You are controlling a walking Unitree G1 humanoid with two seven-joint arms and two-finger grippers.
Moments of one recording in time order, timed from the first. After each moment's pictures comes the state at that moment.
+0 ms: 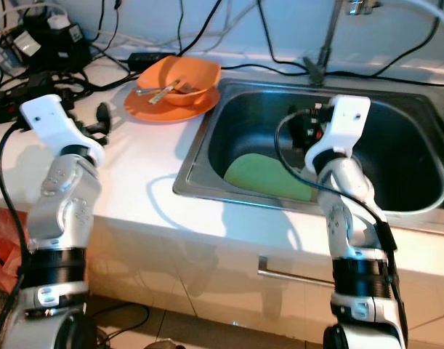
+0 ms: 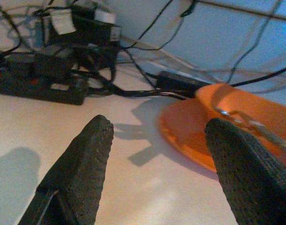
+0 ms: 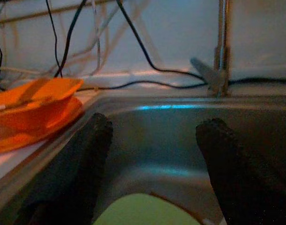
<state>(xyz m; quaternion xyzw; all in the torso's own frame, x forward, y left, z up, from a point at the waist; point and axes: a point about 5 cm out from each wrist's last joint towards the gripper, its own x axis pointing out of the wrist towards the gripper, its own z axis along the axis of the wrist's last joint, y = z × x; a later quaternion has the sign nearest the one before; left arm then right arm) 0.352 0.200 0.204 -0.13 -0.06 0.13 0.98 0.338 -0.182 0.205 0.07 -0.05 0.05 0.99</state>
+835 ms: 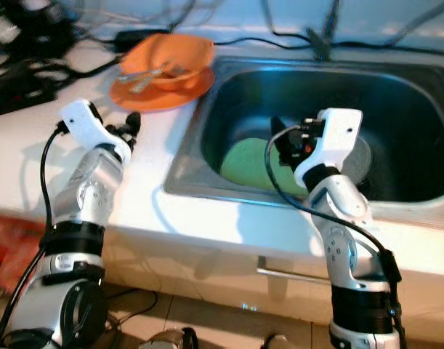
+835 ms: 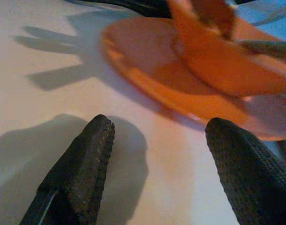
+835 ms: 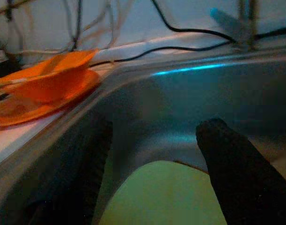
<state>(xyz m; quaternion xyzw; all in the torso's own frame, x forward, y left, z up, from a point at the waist) 0.383 0.169 0.187 -0.24 0.01 0.06 0.97 0.309 -0.162 0.209 0.09 -0.05 0.11 0.99</state>
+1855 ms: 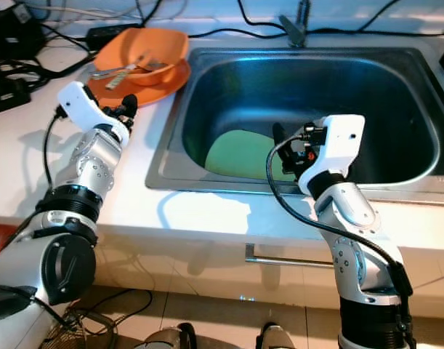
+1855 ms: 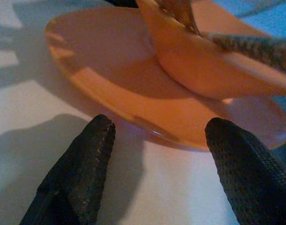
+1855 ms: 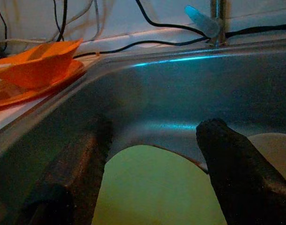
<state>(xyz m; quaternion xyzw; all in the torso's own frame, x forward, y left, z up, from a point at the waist) 0.410 0.182 0.200 -0.23 0.01 0.08 0.97 0.295 -0.165 0.210 0.06 -0.05 0.12 0.99</state>
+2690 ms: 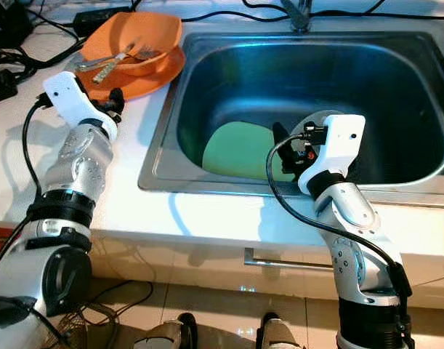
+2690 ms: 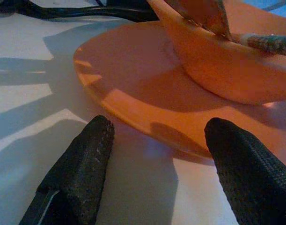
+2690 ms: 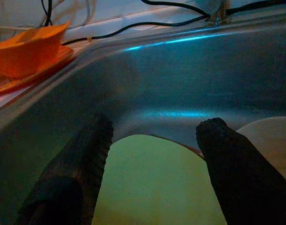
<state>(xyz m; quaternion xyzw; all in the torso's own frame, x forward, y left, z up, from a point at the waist) 0.402 0.194 0.214 -0.17 -0.03 0.11 0.98 0.295 -0.164 0.209 0.07 -0.05 0.12 0.99</state>
